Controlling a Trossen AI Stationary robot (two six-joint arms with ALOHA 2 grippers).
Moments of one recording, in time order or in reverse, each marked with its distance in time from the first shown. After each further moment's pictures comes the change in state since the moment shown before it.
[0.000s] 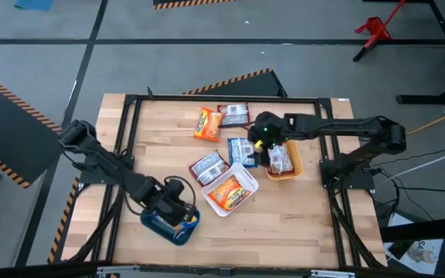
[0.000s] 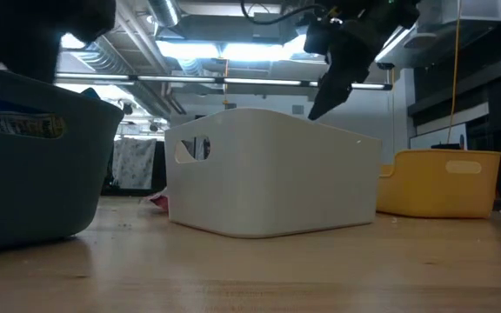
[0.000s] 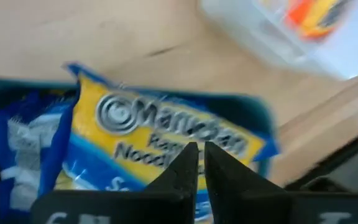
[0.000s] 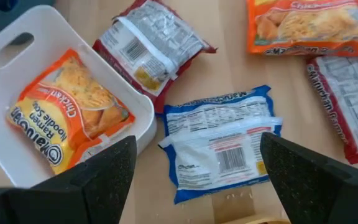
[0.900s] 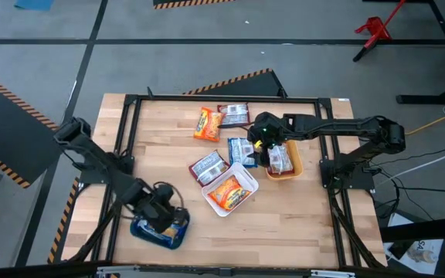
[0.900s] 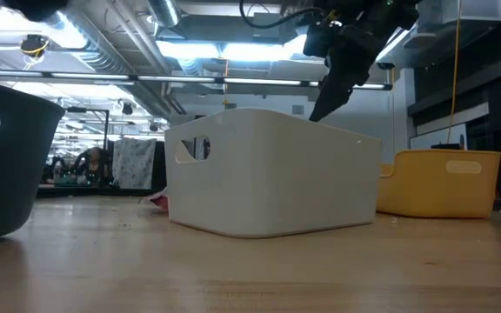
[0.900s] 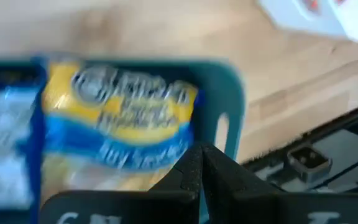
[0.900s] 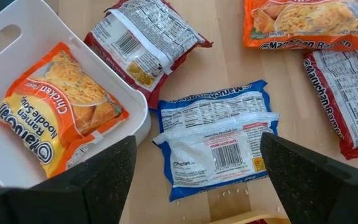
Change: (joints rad) left arm -0.095 -0.066 0.000 -0.021 0.061 -0.224; right arm 0.003 0.010 0.000 -0.006 0.023 -0.003
